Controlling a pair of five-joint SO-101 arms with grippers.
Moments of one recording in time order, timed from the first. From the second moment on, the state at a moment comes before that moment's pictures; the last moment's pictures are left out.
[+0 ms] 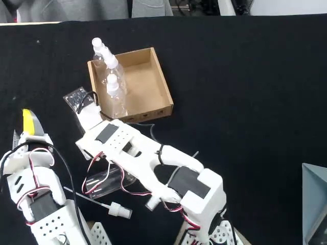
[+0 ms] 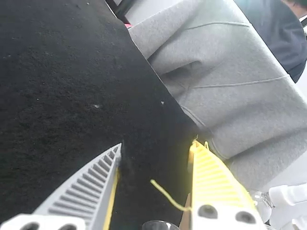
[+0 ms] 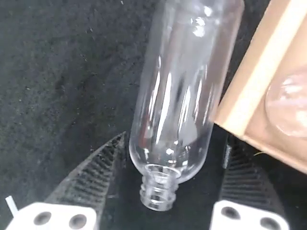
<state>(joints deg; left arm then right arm) -35.5 -103.6 95.9 27.0 40.1 -53.4 19.3 13.1 40.4 -14.7</state>
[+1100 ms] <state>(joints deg) -35.5 -103.6 95.9 27.0 40.1 -50.1 16.6 12.2 51.9 -8.0</state>
